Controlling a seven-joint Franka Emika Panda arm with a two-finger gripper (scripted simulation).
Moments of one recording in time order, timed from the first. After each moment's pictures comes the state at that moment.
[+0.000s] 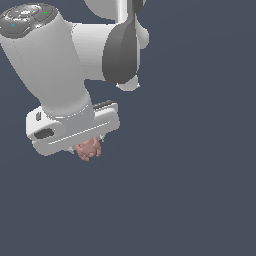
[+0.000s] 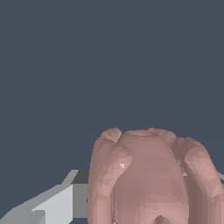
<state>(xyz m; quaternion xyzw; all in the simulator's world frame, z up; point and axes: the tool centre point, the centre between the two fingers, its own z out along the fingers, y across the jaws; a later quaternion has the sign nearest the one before) 0.105 -0.118 0.281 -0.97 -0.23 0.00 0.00</state>
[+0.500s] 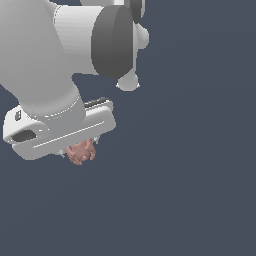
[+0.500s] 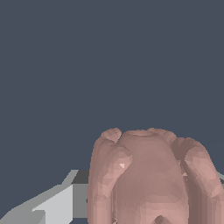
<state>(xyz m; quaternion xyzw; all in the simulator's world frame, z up) 0.129 -0.126 0.307 -0.97 -0.23 0.00 0.00</state>
